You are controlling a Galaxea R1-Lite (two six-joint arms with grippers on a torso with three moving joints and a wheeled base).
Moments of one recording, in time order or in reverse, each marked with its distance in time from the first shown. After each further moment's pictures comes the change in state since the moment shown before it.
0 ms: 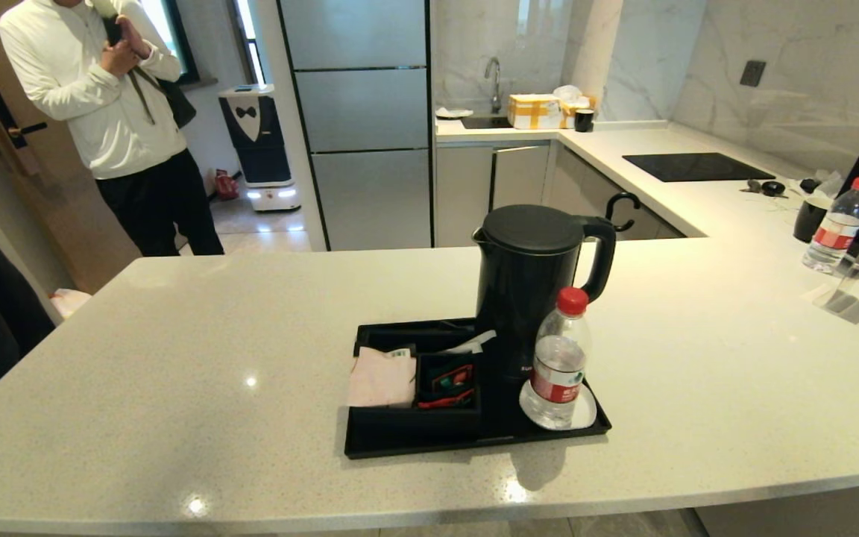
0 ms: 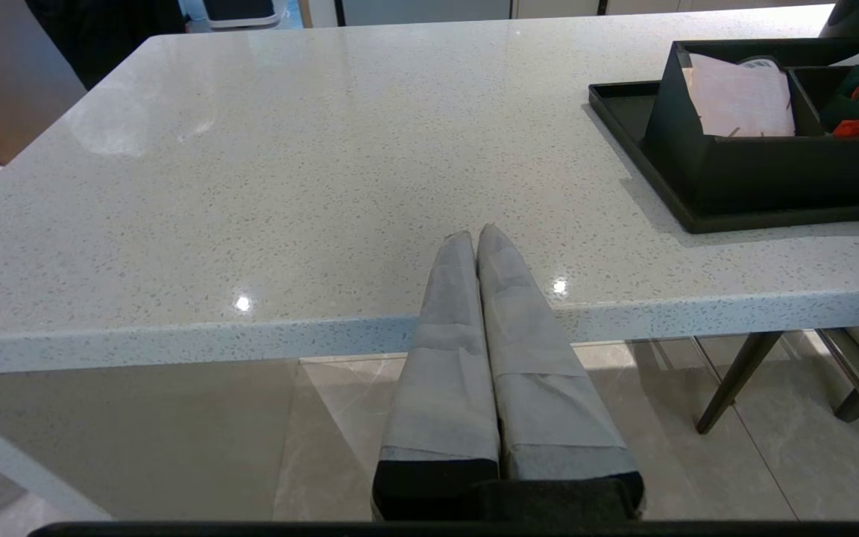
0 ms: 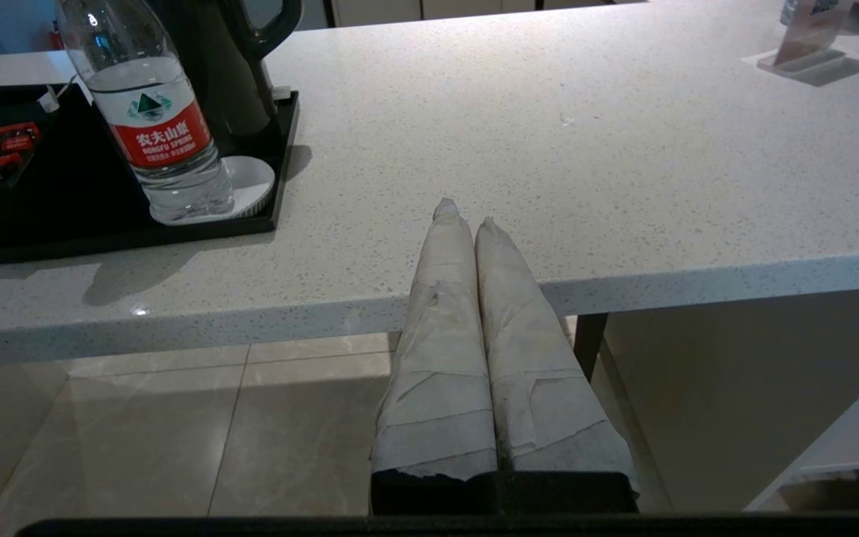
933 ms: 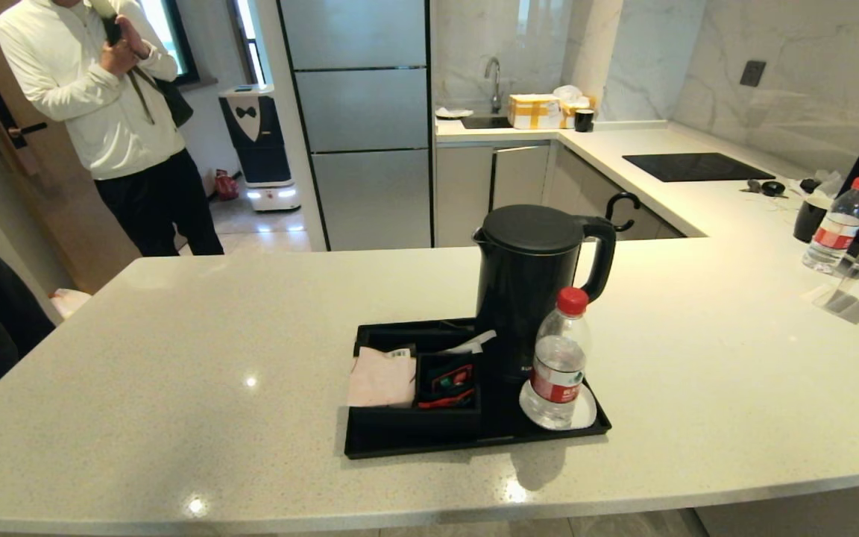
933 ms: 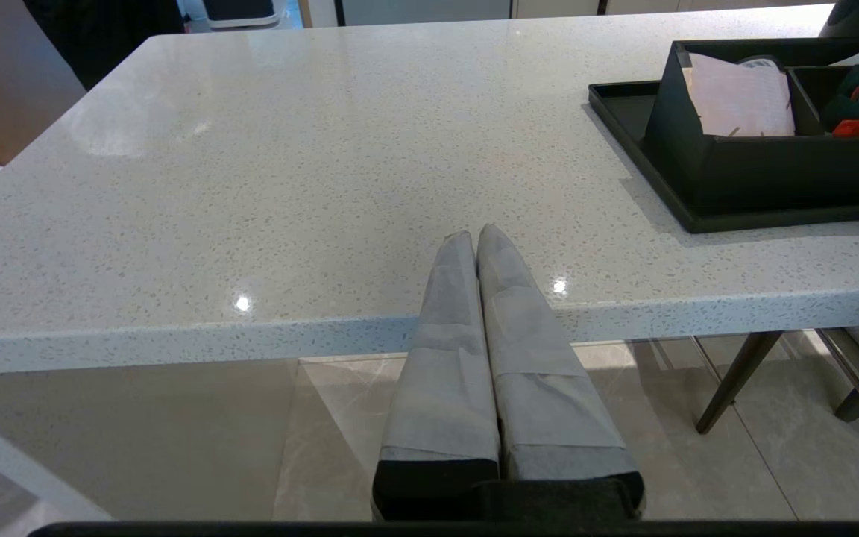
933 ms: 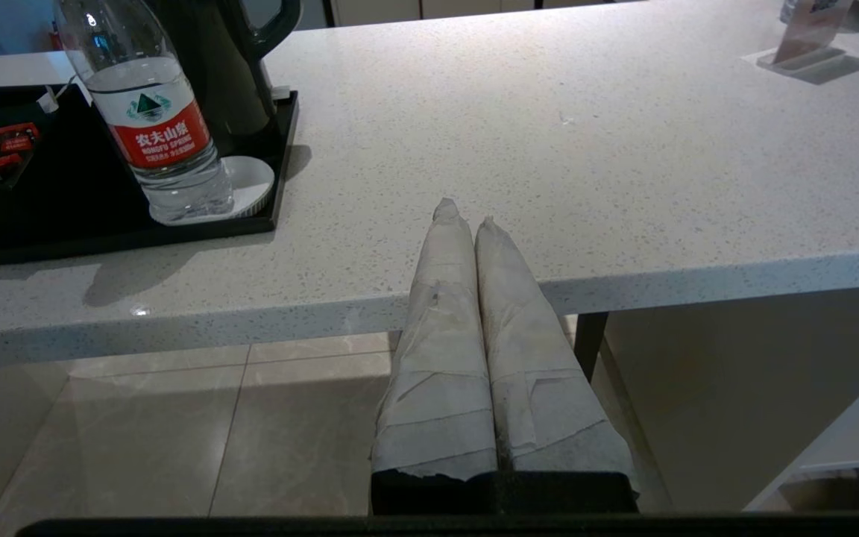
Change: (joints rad) left arm 0.000 0.000 0.000 0.000 0.000 0.000; right arm -0.001 -0.001 0.000 0.001 -0.001 0.003
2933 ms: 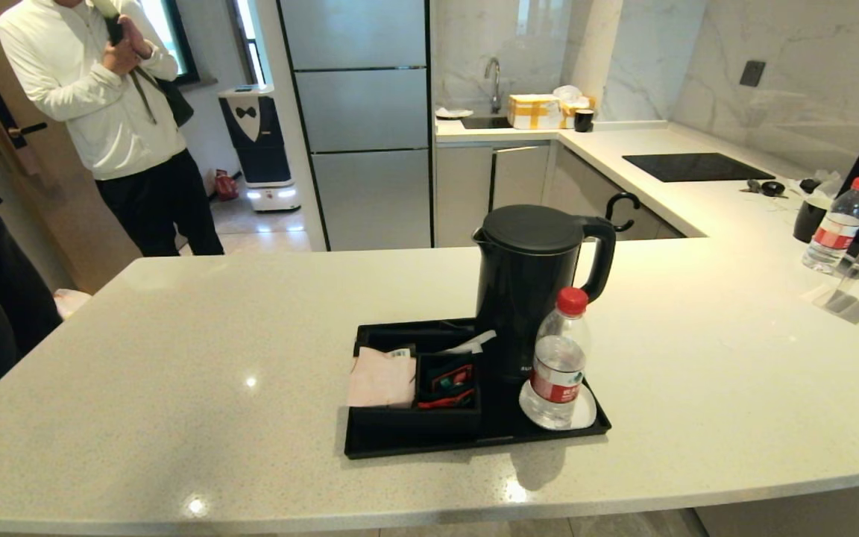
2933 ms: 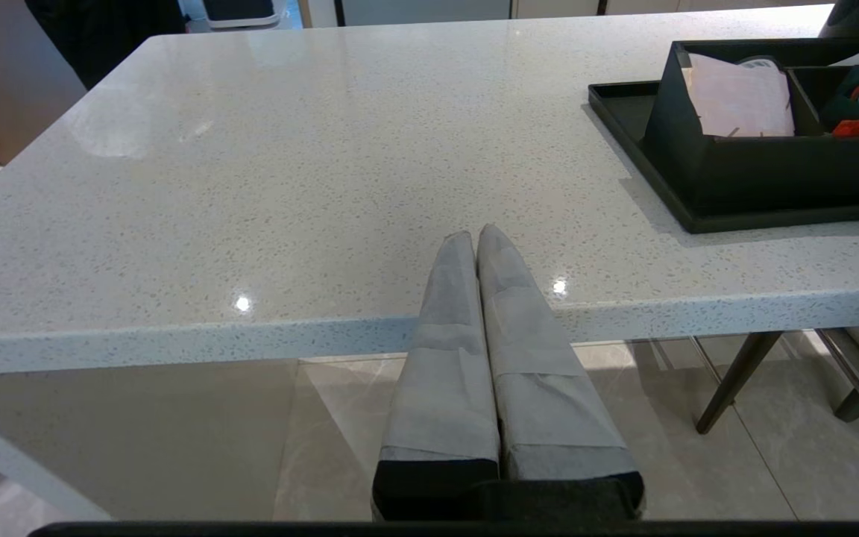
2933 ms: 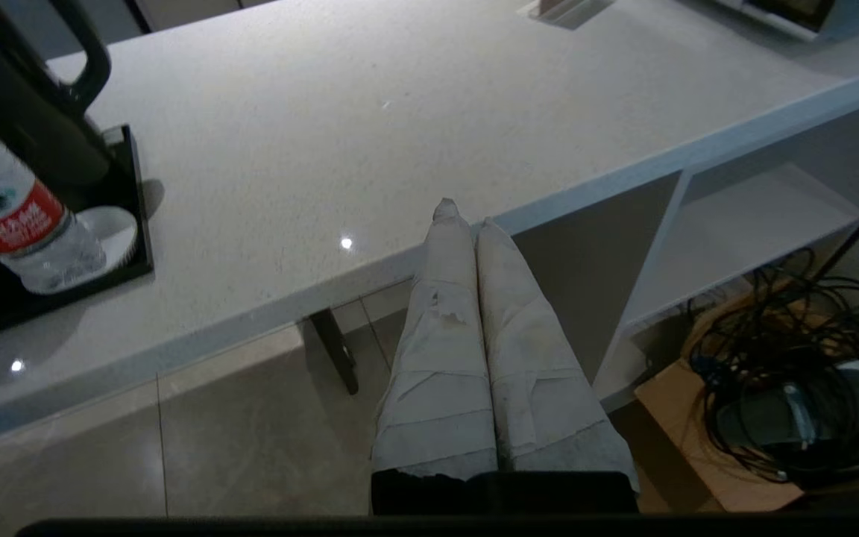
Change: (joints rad) left arm 0.000 0.000 0.000 0.000 0.000 0.000; right arm -0.001 0.132 -0.609 0.633 -0.322 0.087
